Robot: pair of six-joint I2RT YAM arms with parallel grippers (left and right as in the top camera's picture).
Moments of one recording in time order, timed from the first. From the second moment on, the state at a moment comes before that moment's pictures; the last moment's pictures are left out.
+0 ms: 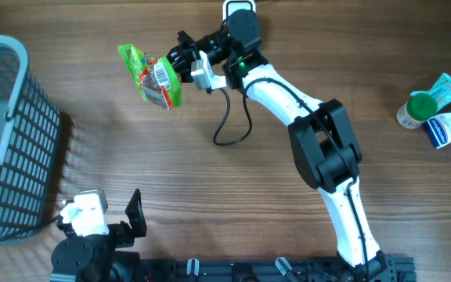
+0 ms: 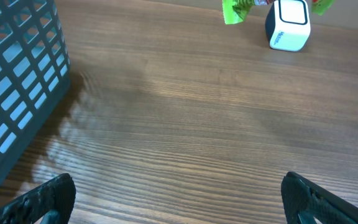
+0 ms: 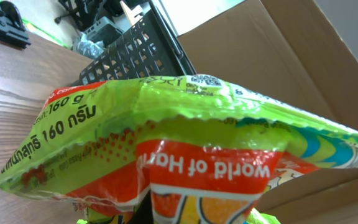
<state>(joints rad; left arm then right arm) -0.10 0.04 0.61 -1.05 -0.12 -0.18 0.55 2.40 1.89 0.94 -1.56 -0.65</state>
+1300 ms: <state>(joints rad) -0.10 0.04 0.61 -1.05 -0.12 -0.18 0.43 2.40 1.90 -0.40 -1.16 1.01</state>
